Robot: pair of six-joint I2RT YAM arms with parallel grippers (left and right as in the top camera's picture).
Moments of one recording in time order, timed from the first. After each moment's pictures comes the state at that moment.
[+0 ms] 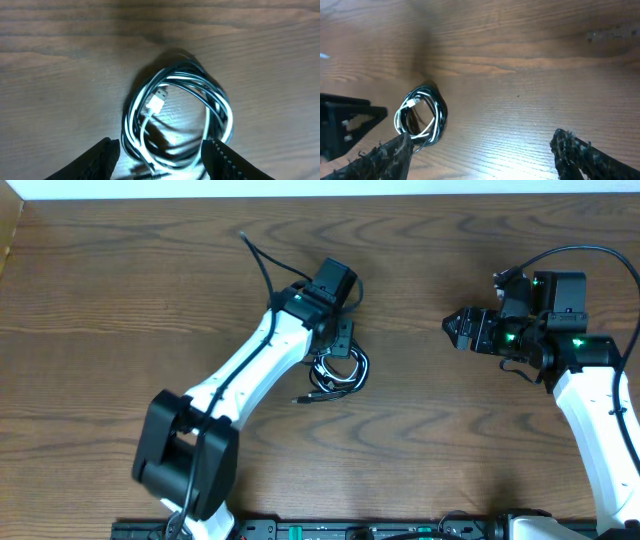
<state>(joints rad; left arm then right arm) -0.53 1.84 1.40 -0.84 0.01 -0.36 0.01 1.36 1.07 -0.67 -0.40 0.24</state>
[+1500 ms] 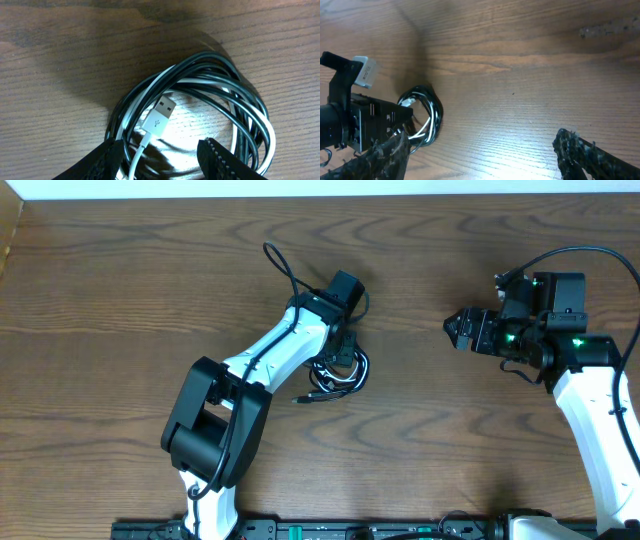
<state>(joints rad) -0.54 1.99 1.40 -0.80 0.01 -0.38 0.01 1.36 1.06 -0.68 -0.38 0.25</state>
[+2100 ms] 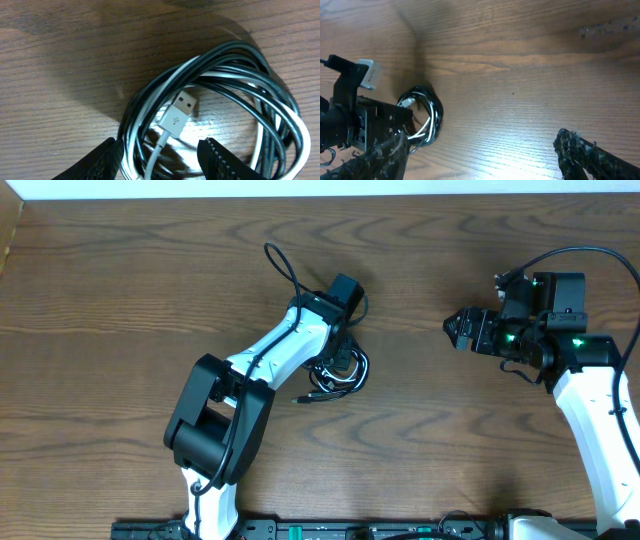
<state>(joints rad) -0.54 2.01 1.40 -0.83 -0.03 -0.38 0.01 1.36 1.07 -0.68 -0.38 0.25</state>
